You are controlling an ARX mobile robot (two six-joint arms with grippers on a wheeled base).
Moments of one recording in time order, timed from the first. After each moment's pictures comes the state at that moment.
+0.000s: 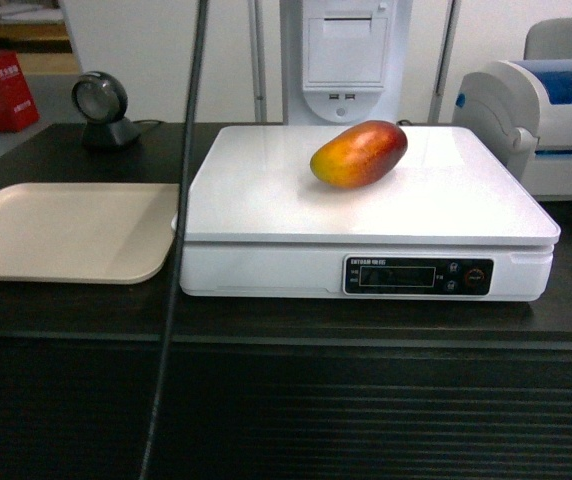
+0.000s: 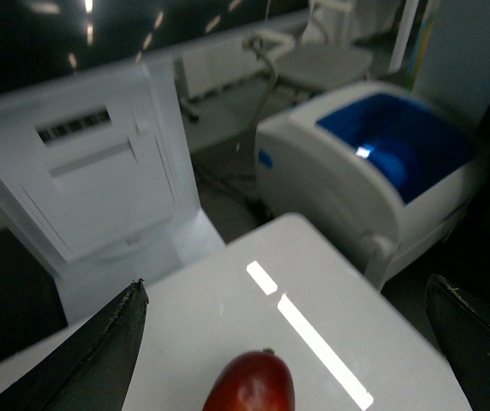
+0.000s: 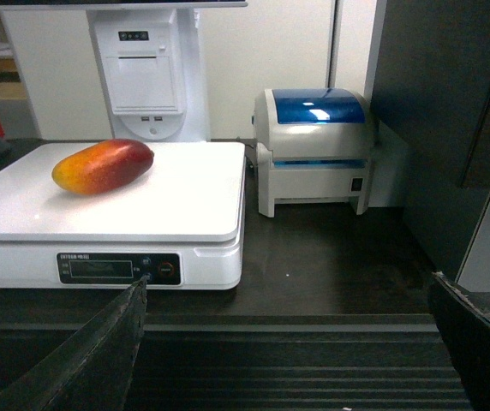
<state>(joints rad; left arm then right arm) -0.52 2.13 1.93 -0.07 0.01 0.05 0.00 0.00 0.01 0.00 0.00 0.00</state>
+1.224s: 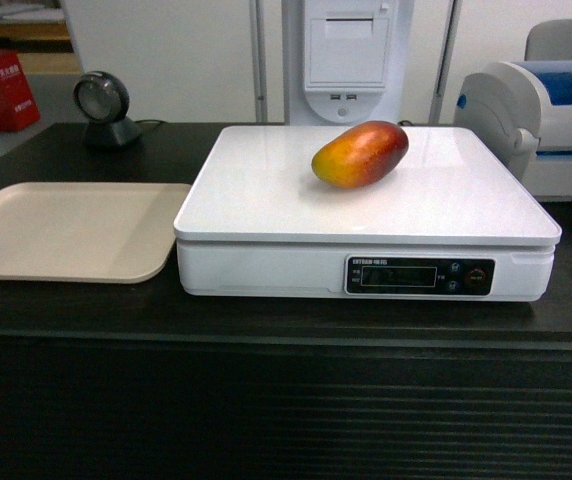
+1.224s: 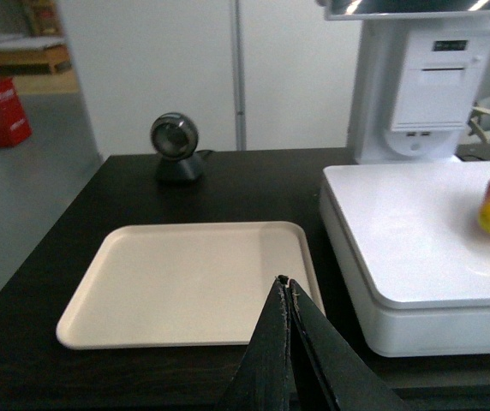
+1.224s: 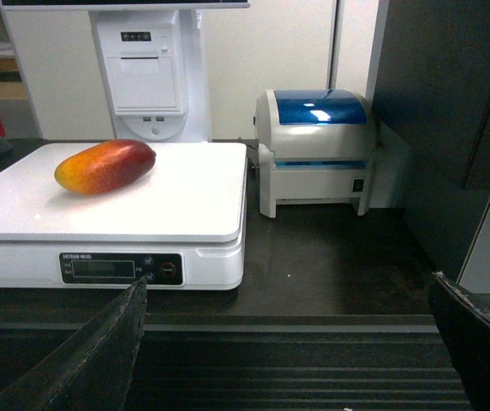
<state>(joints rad) 0.00 0.83 0.25 0.57 0.01 0.00 0.00 0.00 0.01 0.00 0.00 0.00</state>
